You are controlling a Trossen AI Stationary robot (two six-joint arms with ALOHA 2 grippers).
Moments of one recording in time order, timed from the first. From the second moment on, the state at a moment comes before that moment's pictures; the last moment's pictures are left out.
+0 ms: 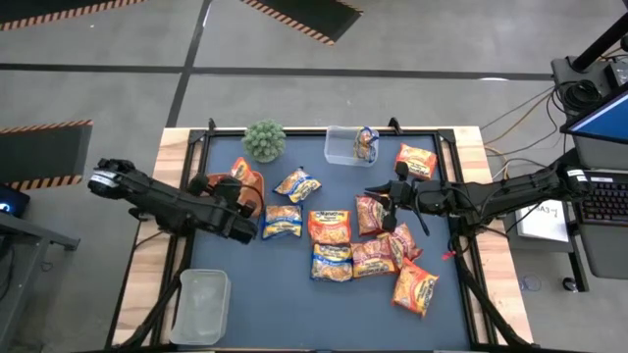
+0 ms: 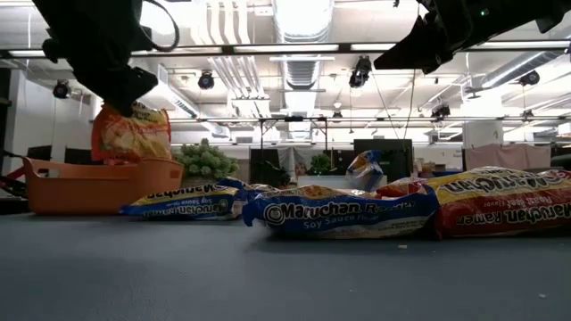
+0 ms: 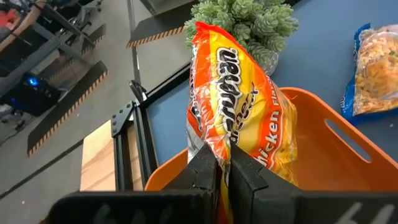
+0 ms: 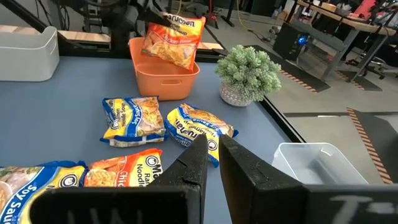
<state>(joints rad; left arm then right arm) -0.27 1.38 0.92 -1.46 -0.94 -1.44 0.09 0.95 0.55 0.11 0.39 -0.07</state>
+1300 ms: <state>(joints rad) -0.29 1.63 0.94 -1.23 -0.86 -1.45 0.09 0.95 0.55 0.11 0.39 -0.08</state>
